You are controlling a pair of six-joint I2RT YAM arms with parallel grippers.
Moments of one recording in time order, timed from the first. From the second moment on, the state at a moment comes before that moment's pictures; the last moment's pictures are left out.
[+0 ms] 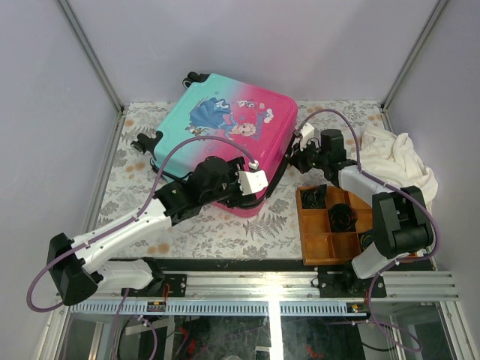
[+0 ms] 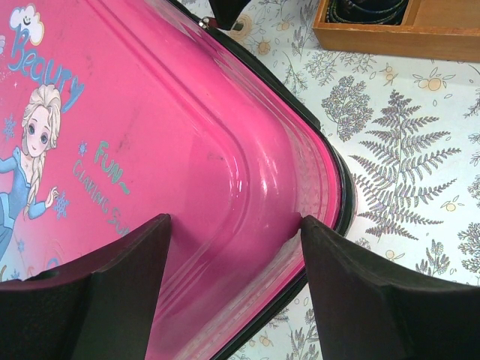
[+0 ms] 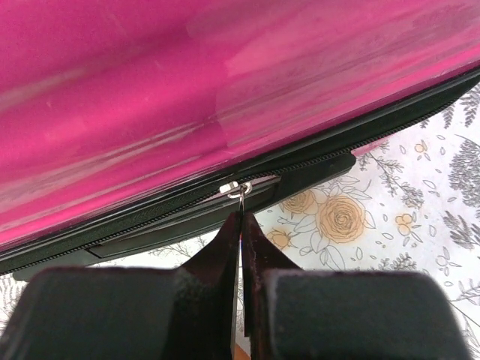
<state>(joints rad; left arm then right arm) -0.87 1.20 1.04 -0.35 0.00 0.56 0.24 1.59 0.93 0.08 -0.50 -0.26</state>
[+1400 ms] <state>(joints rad) -0.94 1.38 1.22 -0.41 -0.12 0.41 0.23 1.71 0.90 0.30 -0.59 -0.14</state>
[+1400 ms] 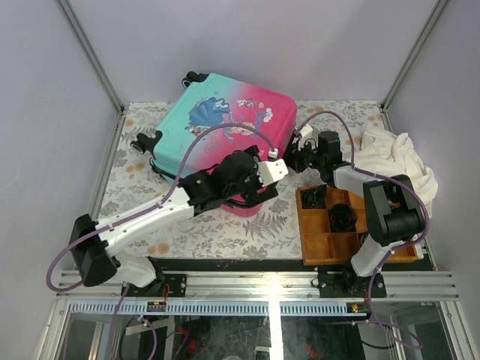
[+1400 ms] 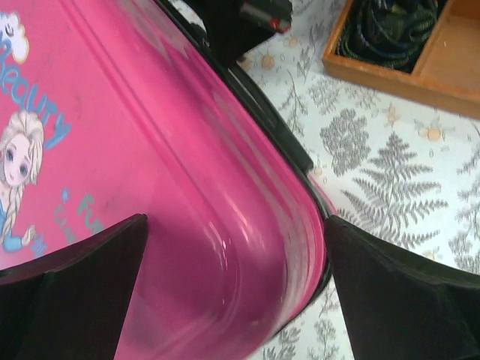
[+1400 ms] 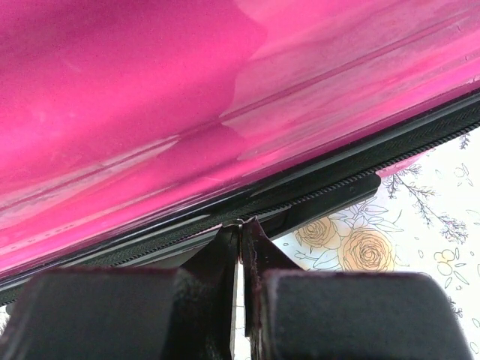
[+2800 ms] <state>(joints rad) -0.57 1.02 0.91 -0.42 0.12 0.70 0.37 1.63 0.88 0.26 -0.39 -0.14</state>
